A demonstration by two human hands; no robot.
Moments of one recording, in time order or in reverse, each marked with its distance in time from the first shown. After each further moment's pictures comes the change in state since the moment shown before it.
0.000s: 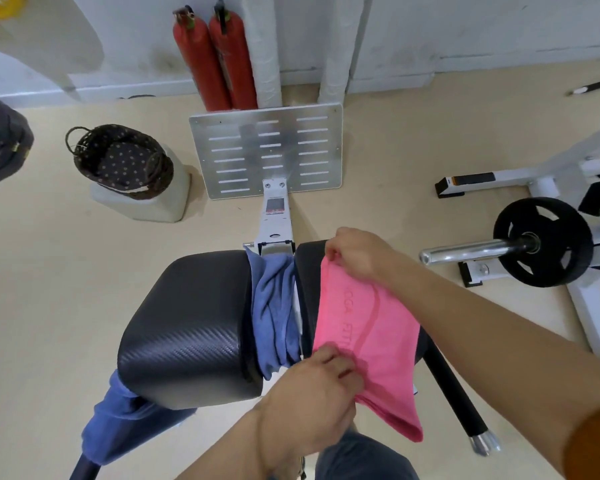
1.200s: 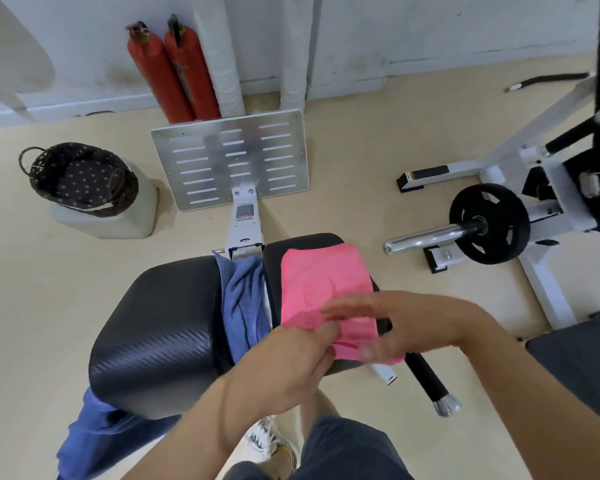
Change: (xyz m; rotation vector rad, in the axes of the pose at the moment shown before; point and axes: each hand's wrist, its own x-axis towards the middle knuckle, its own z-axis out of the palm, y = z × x) left_hand 0.018 0.018 -0.057 -0.168 -0.042 -0.097; right_hand -0.186 -0.019 -0.046 0.724 -0.400 -0.098
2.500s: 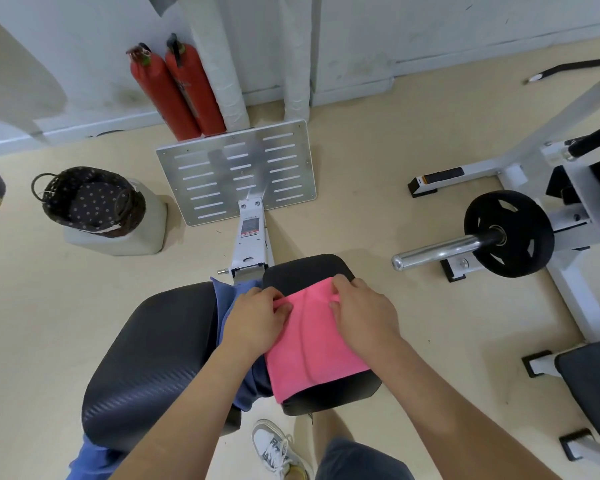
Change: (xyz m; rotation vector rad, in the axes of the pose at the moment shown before) left_hand 0.075 -0.101 0.011 -0.074 0.182 -0.648; right_hand 0.094 0.039 0.000 -0.472 0.778 0.339
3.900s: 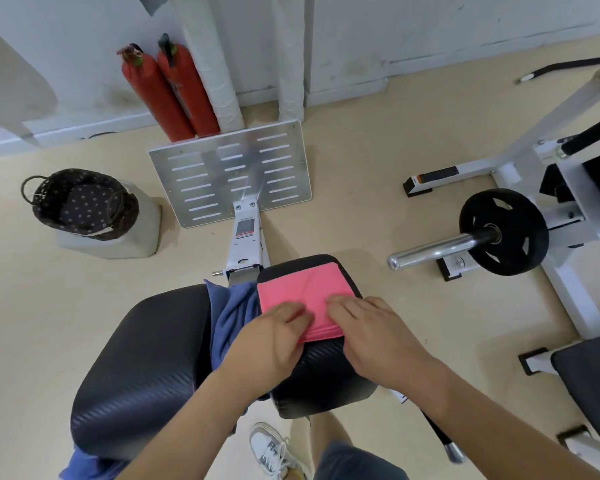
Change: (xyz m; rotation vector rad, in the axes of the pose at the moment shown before) left_hand -0.032 0.019 -0.001 0.306 0.019 0.580; right_hand -0.026 0.038 0.010 -0.096 0.044 -0.478
